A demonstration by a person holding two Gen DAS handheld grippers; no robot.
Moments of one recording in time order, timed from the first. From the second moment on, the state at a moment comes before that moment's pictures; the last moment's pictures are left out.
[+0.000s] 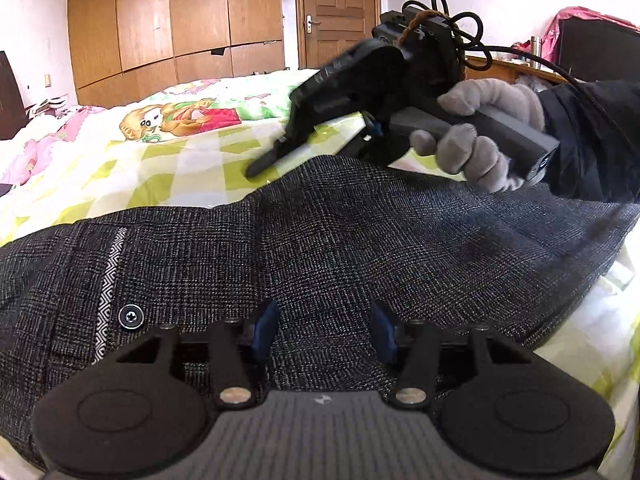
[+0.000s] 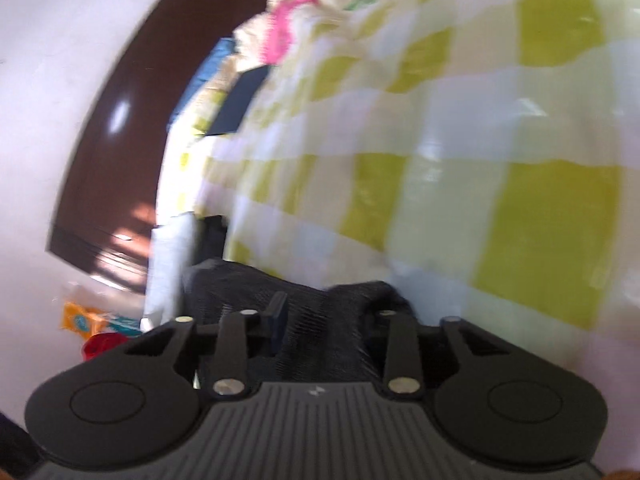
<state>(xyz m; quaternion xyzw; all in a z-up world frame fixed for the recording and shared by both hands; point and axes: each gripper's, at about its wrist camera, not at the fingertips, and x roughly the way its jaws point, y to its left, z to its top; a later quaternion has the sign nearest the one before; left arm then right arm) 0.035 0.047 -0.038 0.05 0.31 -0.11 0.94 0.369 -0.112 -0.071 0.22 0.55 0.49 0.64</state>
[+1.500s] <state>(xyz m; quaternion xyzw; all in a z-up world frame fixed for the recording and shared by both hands) 0.091 -0.252 0.001 0.19 0.28 -0.30 0.89 0.145 -0.595 -0.085 0.50 0.21 -0.06 0.84</state>
